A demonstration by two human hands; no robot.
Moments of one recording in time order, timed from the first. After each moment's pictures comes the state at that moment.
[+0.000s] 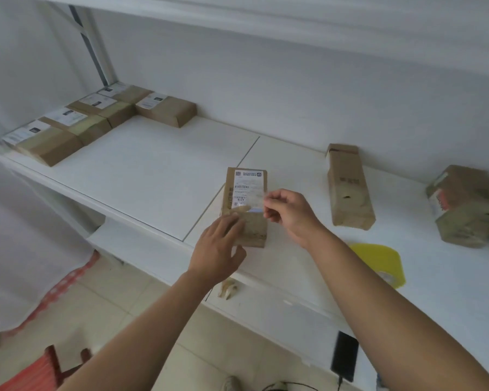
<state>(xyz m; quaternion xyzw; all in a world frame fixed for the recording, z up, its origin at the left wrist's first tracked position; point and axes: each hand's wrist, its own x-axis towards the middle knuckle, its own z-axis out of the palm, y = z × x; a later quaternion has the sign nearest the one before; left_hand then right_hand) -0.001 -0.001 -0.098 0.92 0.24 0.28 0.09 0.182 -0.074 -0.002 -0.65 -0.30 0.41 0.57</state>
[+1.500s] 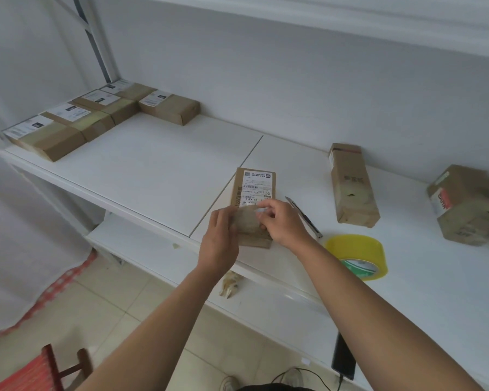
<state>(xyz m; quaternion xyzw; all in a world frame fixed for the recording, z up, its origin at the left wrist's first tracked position) -0.003 -0.011 -0.083 0.80 0.37 0.35 0.31 0.157 -0.067 -0.042 -0.77 -0.45 0.25 0.39</state>
